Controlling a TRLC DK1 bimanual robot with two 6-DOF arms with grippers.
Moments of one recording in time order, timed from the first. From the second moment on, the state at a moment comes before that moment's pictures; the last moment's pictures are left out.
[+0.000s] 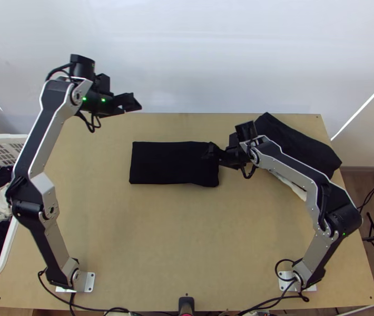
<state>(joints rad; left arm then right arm) -0.15 1.98 2.20 -1.05 0.40 -0.27 0.41 1.88 1.31 -0.34 -0.45 0.62</state>
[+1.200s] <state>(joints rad) -0.08 1.96 2.21 -1.06 0.38 -0.25 0.58 2.18 1.59 -0.32 -0.43 0.66</state>
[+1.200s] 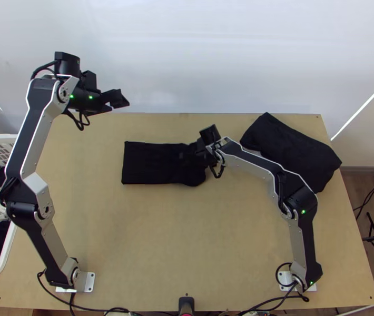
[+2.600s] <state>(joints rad) -0.09 2.00 2.22 -1.05 0.39 -0.26 -0.22 1.71 1.69 -0.38 -1.06 0.80</state>
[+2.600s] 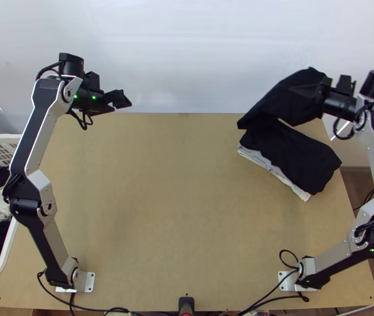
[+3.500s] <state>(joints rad) -0.09 1.99 2.23 -1.04 0.38 -0.27 -0.57 1.71 1.35 -0.58 -1.10 0.41</state>
